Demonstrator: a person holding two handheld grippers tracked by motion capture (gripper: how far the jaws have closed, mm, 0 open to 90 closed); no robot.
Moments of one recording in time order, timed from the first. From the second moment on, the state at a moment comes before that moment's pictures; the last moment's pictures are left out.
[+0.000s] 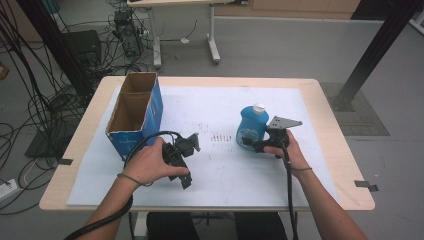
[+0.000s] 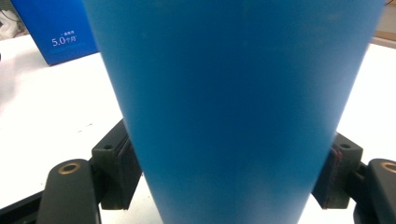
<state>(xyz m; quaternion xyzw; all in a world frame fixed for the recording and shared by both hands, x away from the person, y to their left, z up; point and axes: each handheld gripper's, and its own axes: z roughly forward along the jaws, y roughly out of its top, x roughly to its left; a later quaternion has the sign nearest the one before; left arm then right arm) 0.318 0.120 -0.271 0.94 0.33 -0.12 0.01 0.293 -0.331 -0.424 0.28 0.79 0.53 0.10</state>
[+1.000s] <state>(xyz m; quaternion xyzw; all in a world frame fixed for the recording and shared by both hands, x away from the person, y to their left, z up) 0.316 0.121 -0.270 0.94 0.33 -0.12 0.02 0.289 -0.331 -0.427 0.27 0.79 0.54 0.12</state>
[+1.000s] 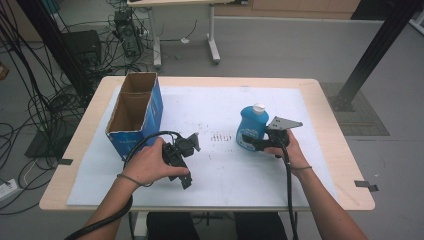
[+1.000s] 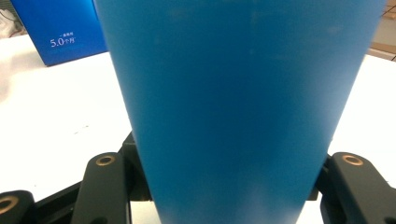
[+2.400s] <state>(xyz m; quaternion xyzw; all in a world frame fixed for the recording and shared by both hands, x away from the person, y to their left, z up) 0.316 0.118 -0.266 0.94 0.33 -0.11 0.02 0.287 -0.331 -0.429 0.27 0.79 0.54 0.12</state>
